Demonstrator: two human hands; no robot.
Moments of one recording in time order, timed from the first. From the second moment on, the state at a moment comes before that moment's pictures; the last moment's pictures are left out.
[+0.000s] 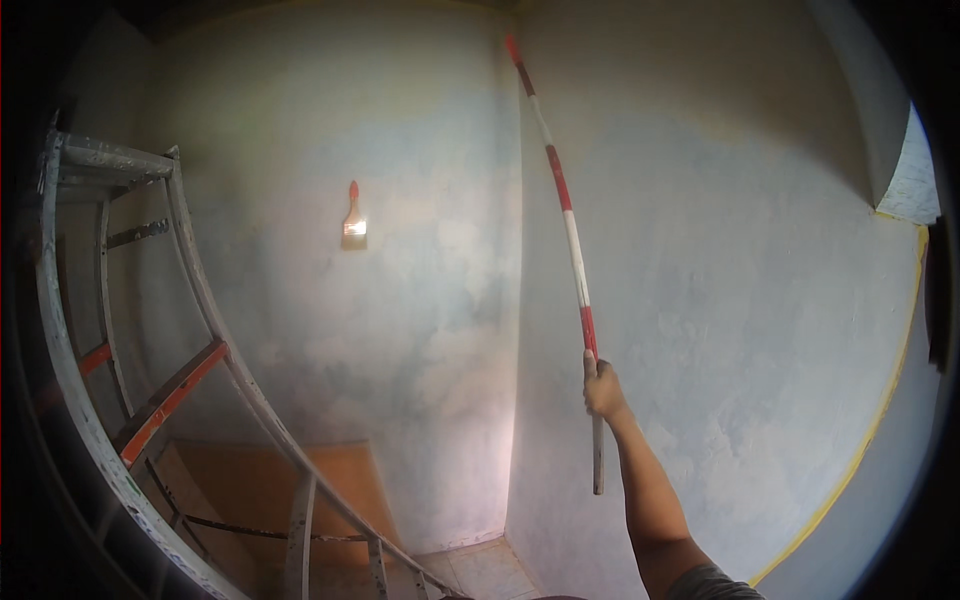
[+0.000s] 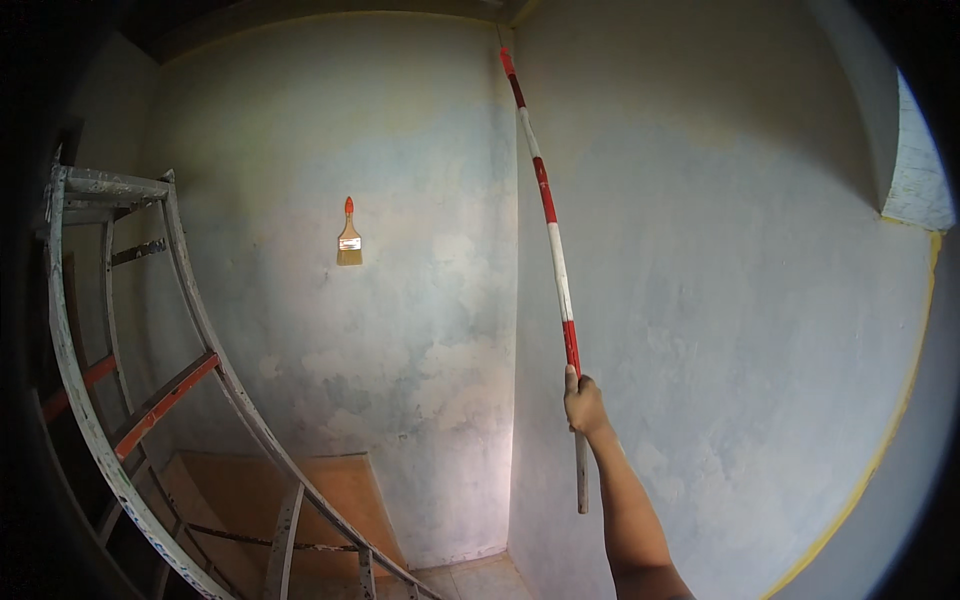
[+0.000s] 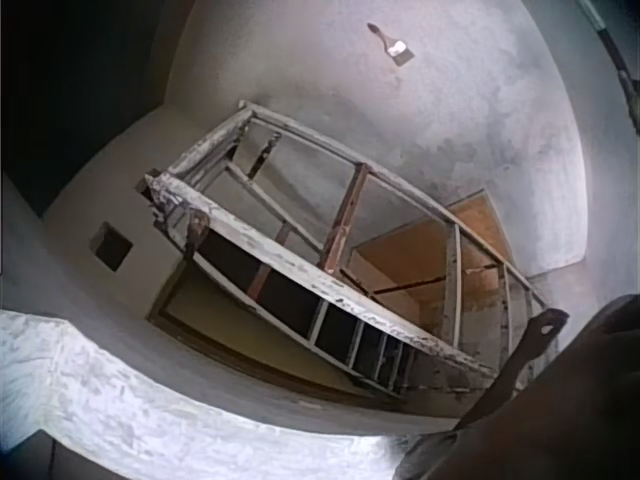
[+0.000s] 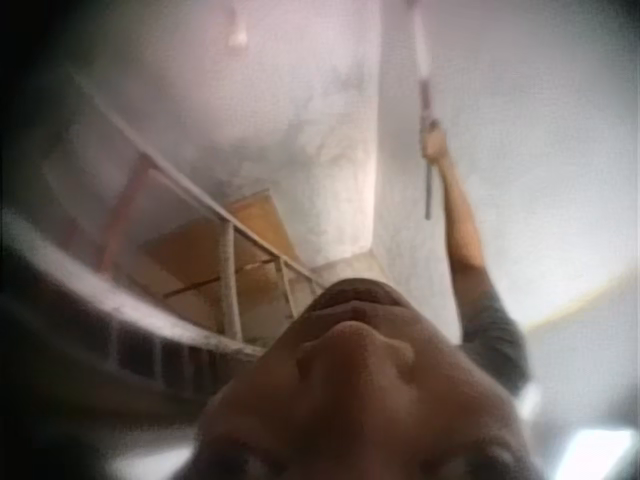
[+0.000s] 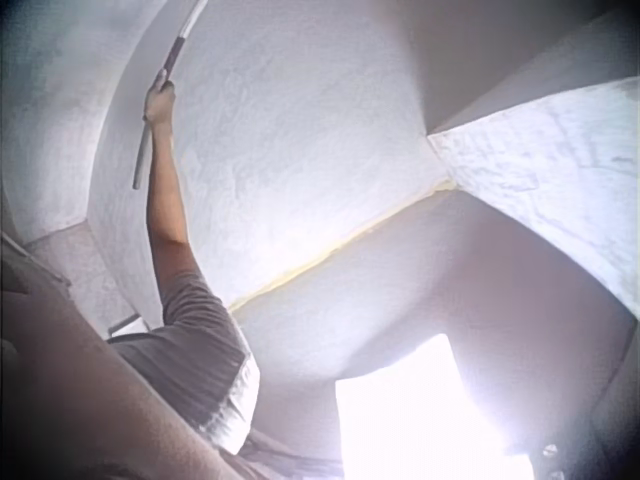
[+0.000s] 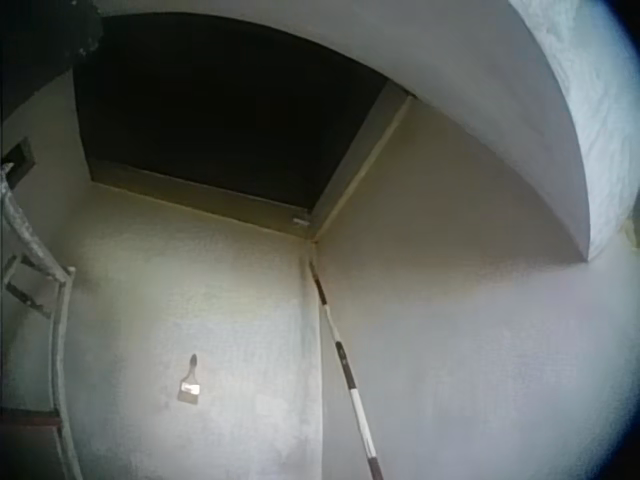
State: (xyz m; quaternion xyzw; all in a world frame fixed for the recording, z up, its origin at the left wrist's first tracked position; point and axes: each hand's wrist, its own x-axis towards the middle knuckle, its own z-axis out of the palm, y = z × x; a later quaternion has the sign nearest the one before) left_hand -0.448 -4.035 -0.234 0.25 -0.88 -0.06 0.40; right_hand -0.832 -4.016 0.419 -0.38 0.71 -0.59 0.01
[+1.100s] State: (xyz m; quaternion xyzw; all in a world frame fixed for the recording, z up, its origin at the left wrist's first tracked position) left_hand -0.414 -3.919 0.205 0.19 -0.71 -0.59 0.34; right_hand -0.859 -3.988 0.417 -0.35 0.73 -0.58 -0.04
